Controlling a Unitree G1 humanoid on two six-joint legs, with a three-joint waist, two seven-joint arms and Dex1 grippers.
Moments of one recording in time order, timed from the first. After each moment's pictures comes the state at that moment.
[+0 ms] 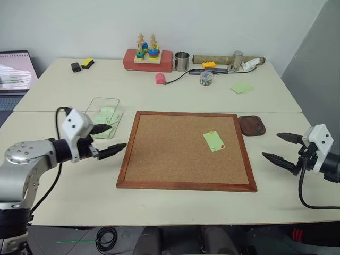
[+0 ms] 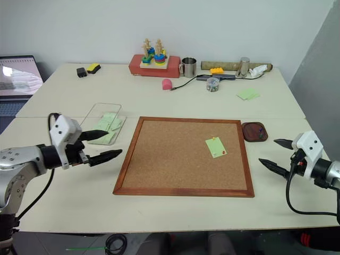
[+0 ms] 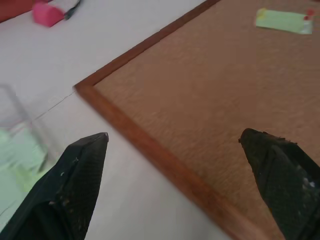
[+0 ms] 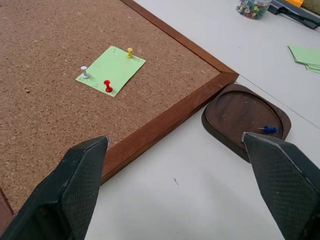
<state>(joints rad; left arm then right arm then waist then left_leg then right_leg) -0.22 0.91 0.21 -0.16 -0.47 0.50 -0.98 -0.01 -0.89 -0.34 -0.14 0.42 0.32 0.98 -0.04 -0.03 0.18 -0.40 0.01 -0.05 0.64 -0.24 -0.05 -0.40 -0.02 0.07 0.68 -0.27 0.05</state>
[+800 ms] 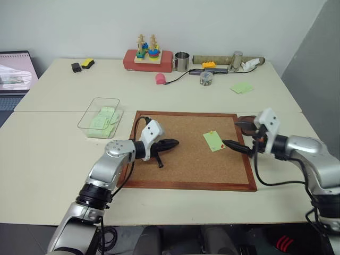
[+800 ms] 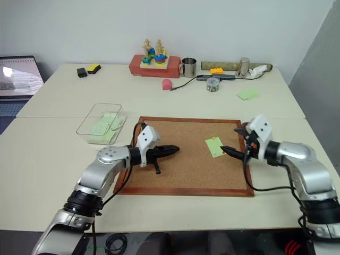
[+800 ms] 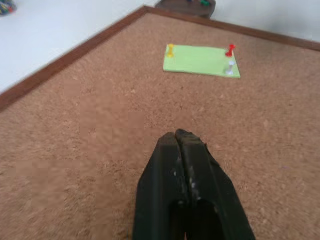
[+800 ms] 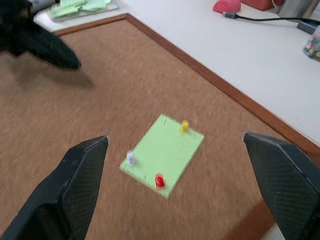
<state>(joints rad) -0.49 0.44 -0.21 0.20 -0.22 0.28 -0.92 -0.45 -0.67 0.03 -0.07 0.37 0.53 0.84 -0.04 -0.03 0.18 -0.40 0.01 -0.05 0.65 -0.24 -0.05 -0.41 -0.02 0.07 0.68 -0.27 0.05</state>
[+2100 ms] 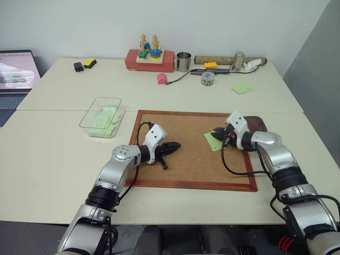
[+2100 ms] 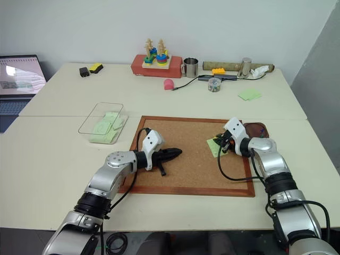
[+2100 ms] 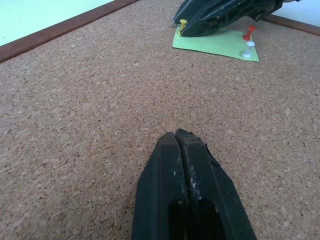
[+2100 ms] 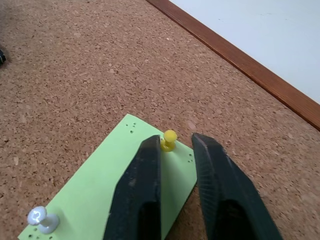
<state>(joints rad) -0.48 0.39 -0.19 0.24 -0.20 0.27 -0.86 -0.66 -0.46 0.14 0.50 0.10 0.19 0.85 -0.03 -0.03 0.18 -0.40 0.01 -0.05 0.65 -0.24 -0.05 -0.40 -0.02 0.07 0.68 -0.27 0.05</state>
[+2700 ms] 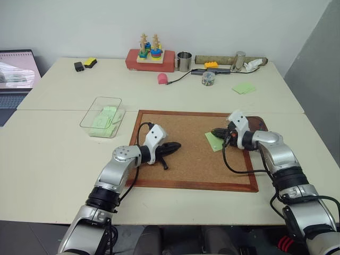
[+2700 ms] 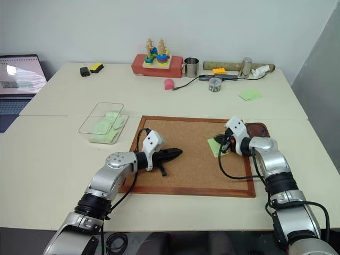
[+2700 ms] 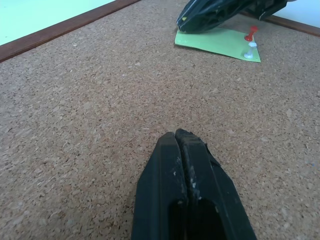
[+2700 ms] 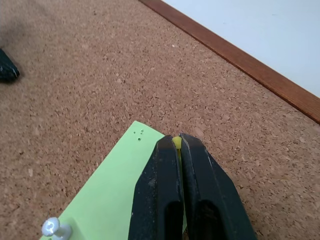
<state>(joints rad) -0.47 0.39 -0.19 0.23 -0.19 0.28 -0.85 -0.66 -0.46 0.10 0.45 0.16 0.29 0.87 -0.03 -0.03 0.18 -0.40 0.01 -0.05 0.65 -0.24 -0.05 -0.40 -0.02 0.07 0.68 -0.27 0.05</state>
